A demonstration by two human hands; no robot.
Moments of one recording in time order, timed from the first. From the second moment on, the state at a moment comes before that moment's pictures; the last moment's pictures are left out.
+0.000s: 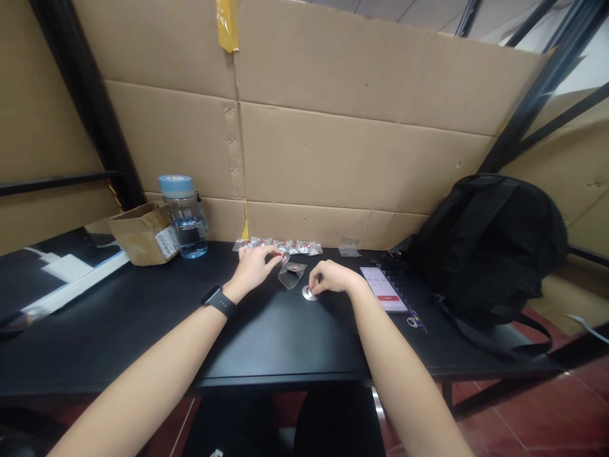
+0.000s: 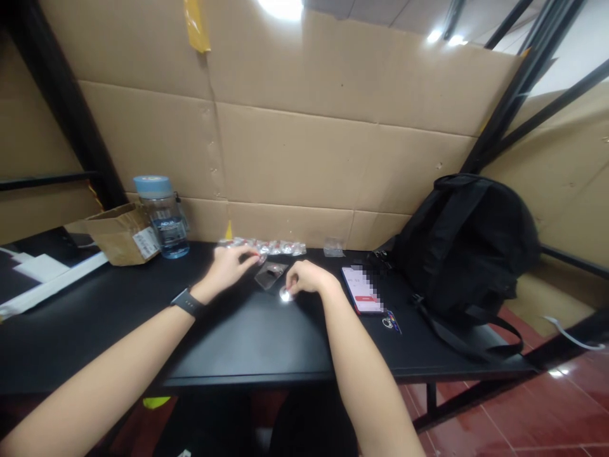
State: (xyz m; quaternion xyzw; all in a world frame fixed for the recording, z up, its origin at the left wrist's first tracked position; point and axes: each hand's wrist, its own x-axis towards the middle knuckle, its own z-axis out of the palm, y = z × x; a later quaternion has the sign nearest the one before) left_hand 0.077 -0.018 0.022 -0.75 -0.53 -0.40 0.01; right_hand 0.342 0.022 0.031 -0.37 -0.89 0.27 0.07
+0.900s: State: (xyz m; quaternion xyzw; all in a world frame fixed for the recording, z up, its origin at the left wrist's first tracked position) left_hand 0.091 -0.016 0.014 -0.74 -0.39 -0.49 -0.24; right_hand 0.307 0.010 0.026 -0.26 -0.74 0.48 0.39
